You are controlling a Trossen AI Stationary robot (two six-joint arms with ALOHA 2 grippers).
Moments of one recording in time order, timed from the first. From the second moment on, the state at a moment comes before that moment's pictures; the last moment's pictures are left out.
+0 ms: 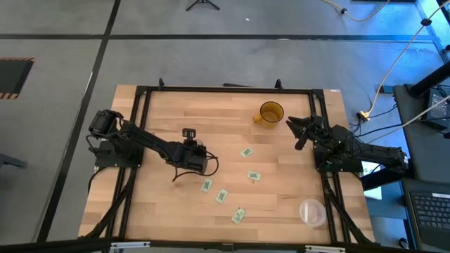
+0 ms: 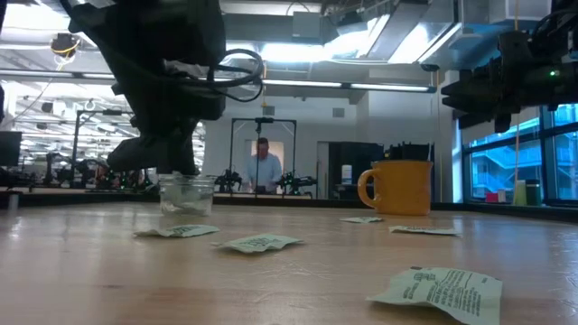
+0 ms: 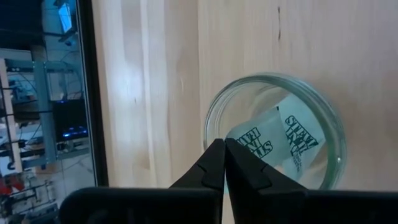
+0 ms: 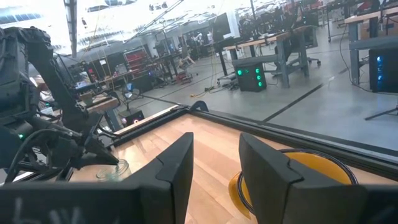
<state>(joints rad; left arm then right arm) -0.22 1.67 0.92 -0.70 -0.76 -0.12 -0.17 0.01 0.01 0.08 0.38 0.28</state>
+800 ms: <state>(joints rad) -0.22 1.66 0.95 -0.75 -0.76 -0.08 -0.17 0.01 0.01 0.08 0.38 0.28</state>
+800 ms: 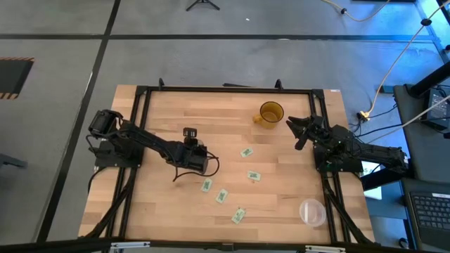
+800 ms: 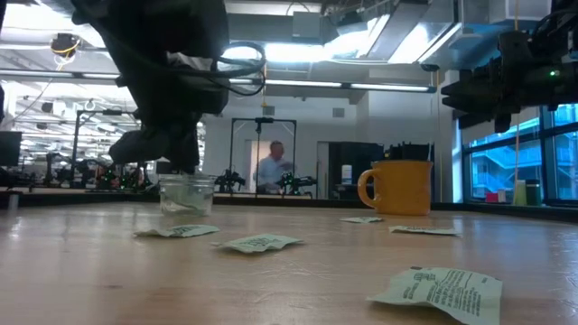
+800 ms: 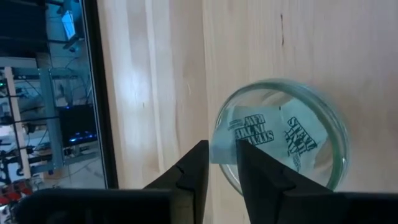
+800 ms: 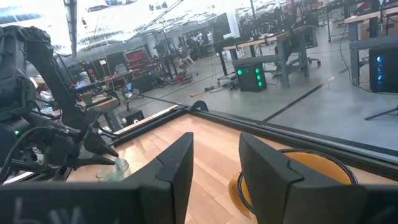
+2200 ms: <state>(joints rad) -0.59 1.64 1.01 -0.38 -0.46 0.13 -0.17 0.01 0.01 0.08 0.38 0.27</state>
